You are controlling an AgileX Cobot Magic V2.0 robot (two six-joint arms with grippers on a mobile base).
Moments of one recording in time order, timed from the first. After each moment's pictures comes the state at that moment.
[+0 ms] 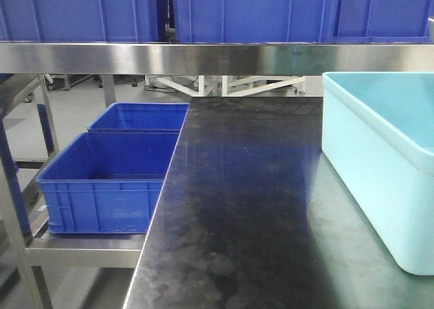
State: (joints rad) left arm -0.06 -0.01 0.01 -0.09 0.00 0.14; right arm 0.08 1.44 -0.86 -0.26 0.61 0.13
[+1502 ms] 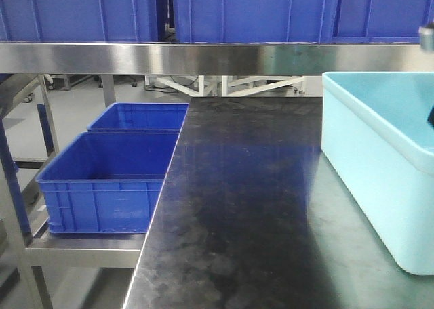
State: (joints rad) left arm -0.06 -0.01 0.01 -0.09 0.00 0.14; right arm 0.08 1.46 -0.86 -0.26 0.54 0.12
